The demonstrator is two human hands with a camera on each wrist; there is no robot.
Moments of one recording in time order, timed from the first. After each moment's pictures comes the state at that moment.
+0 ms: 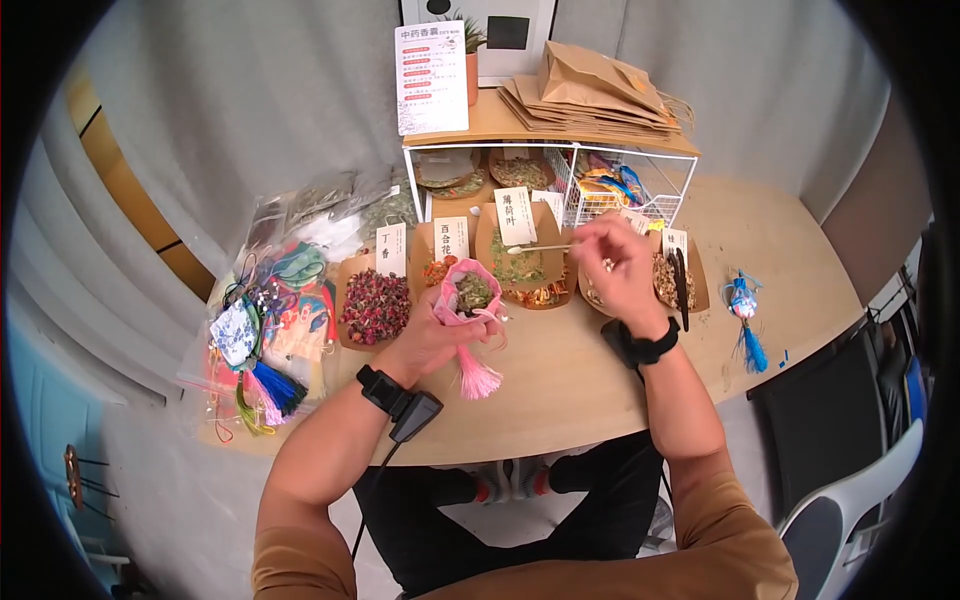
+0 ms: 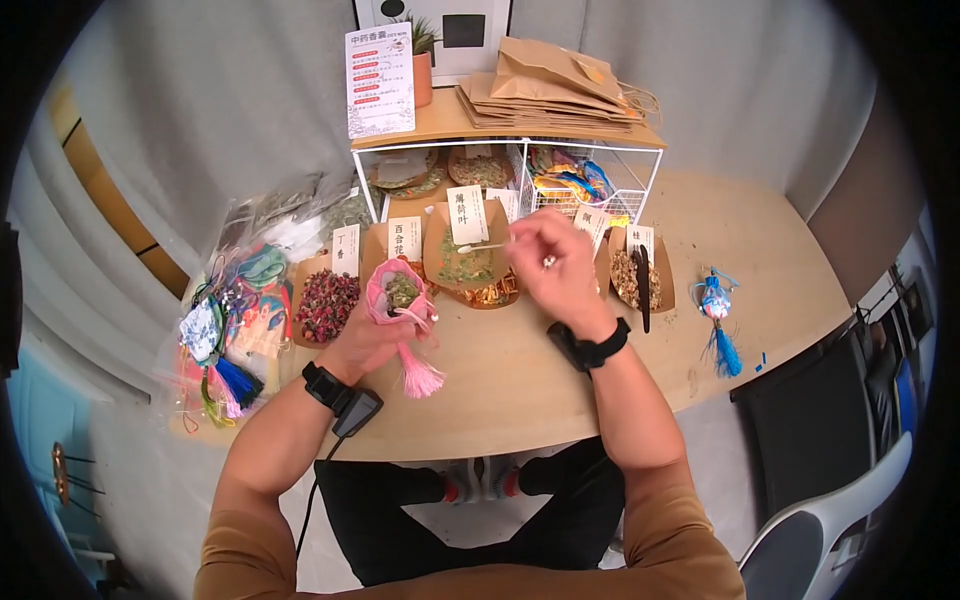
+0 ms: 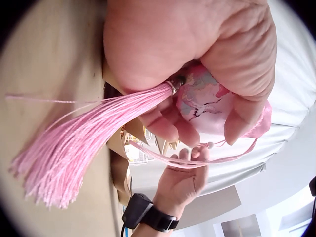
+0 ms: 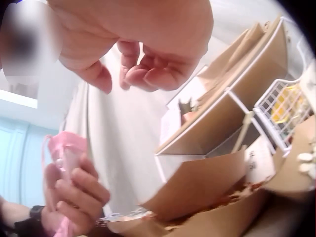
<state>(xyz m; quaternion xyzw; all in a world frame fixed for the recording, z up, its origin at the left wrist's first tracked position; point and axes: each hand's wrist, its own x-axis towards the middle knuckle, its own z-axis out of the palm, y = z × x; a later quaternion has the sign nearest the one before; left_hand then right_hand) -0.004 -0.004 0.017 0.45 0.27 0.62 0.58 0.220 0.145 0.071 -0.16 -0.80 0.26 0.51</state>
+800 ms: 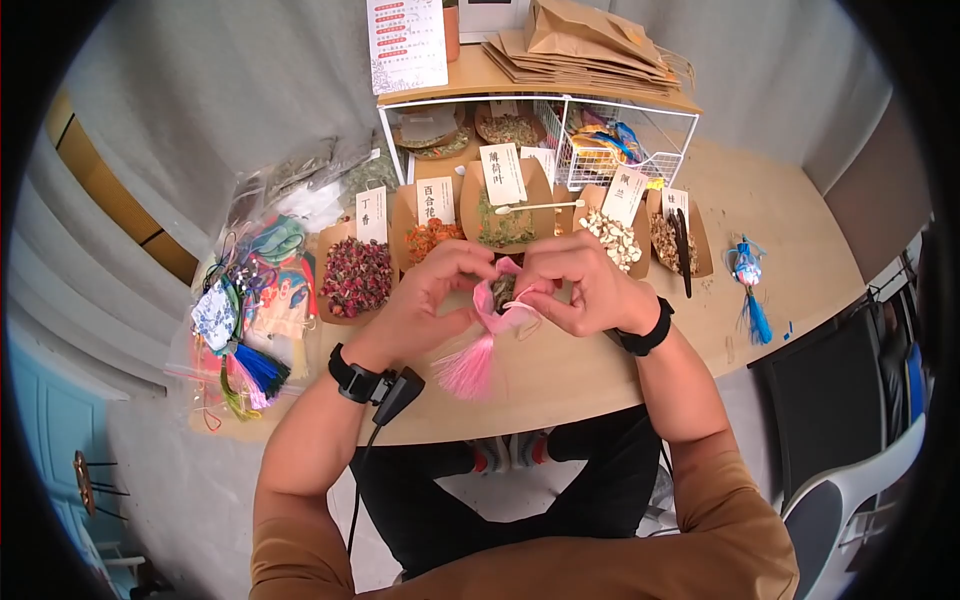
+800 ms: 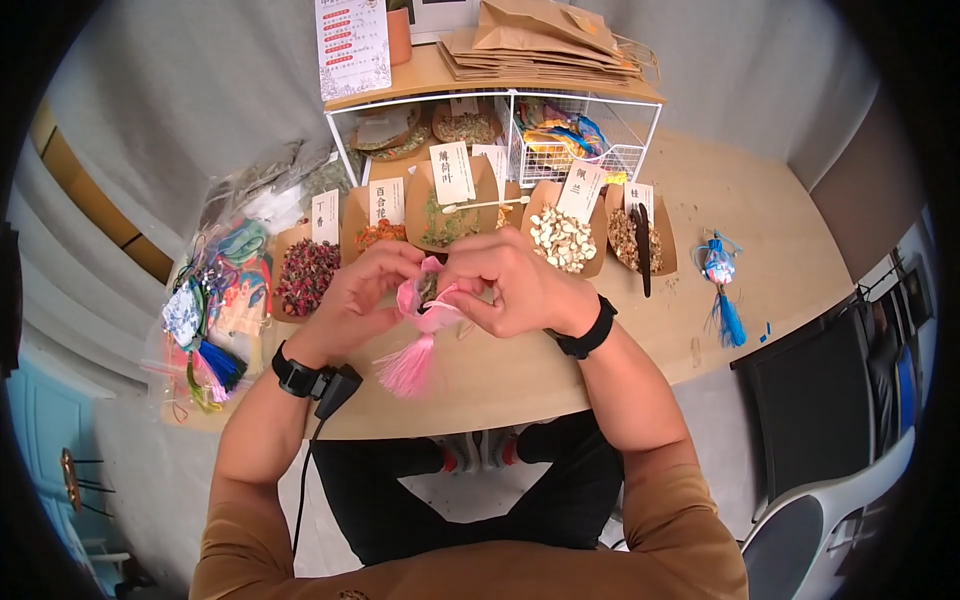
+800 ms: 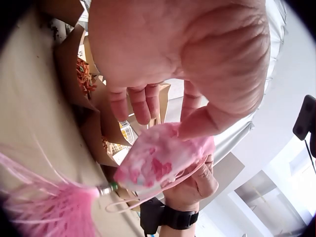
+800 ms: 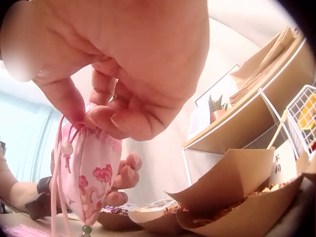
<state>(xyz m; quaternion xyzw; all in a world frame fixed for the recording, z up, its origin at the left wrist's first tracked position) 0.003 -0.009 0.035 0.68 0.36 0.51 0.39 0.217 0.106 0.082 0.03 -0.91 0.30 0.29</state>
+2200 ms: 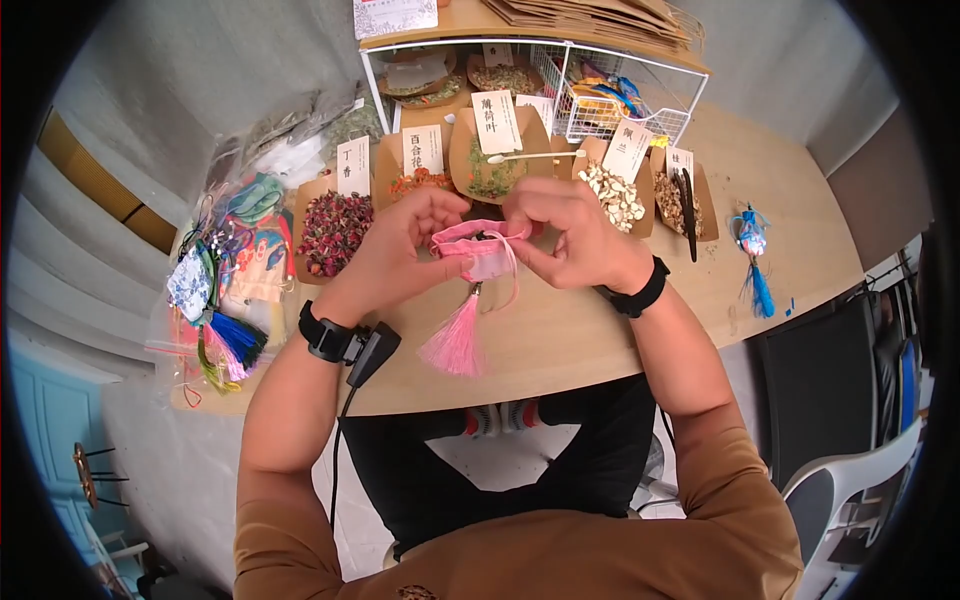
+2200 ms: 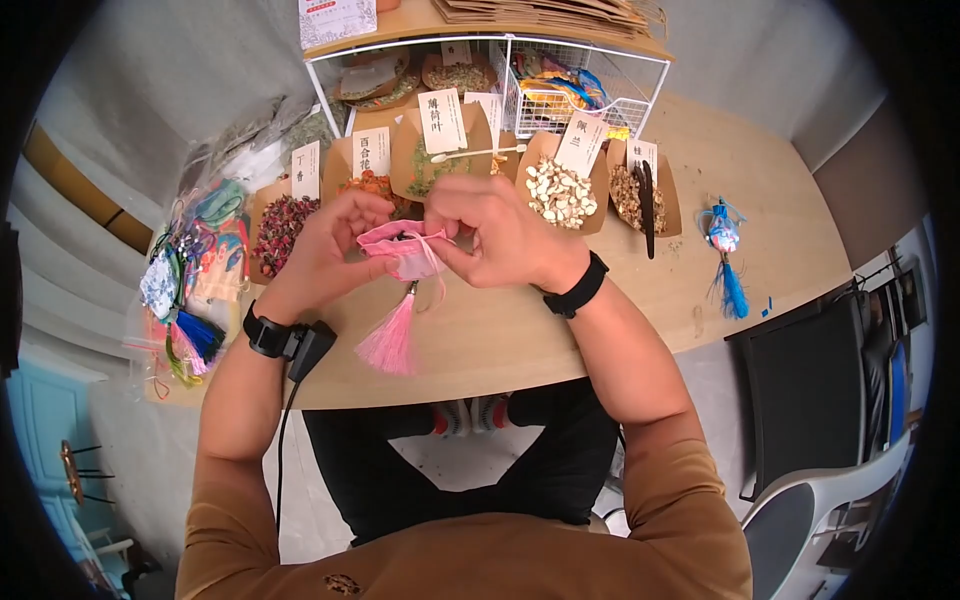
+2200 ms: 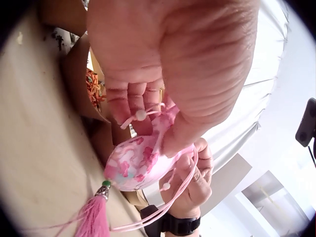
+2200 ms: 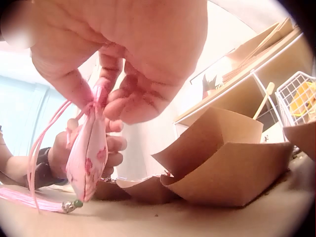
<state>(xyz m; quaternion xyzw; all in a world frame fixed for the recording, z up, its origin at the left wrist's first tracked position) -0.002 -0.009 0.035 0.63 0.46 0.50 0.37 0.203 0.112 0.059 0.02 -0.90 0.27 0.34</state>
